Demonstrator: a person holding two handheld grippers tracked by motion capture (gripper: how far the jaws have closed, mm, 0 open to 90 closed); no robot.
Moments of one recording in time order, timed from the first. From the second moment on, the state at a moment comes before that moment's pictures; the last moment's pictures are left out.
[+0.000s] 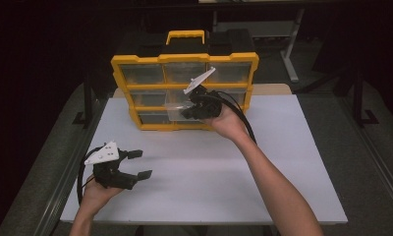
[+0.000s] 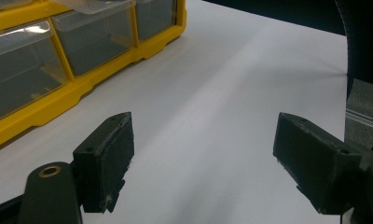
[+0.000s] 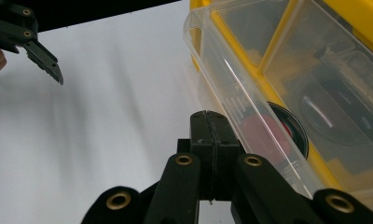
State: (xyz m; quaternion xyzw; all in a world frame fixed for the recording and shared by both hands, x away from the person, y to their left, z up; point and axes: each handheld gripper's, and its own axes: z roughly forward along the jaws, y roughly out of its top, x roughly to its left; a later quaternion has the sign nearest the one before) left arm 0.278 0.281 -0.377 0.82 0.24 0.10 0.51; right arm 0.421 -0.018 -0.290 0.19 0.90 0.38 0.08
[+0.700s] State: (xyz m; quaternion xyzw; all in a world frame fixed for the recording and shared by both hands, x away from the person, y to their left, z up) left arm 0.278 0.281 -0.377 0.82 0.24 0.11 0.51; right arm 0.433 -0.017 -0.289 0.21 0.90 0.37 0.09
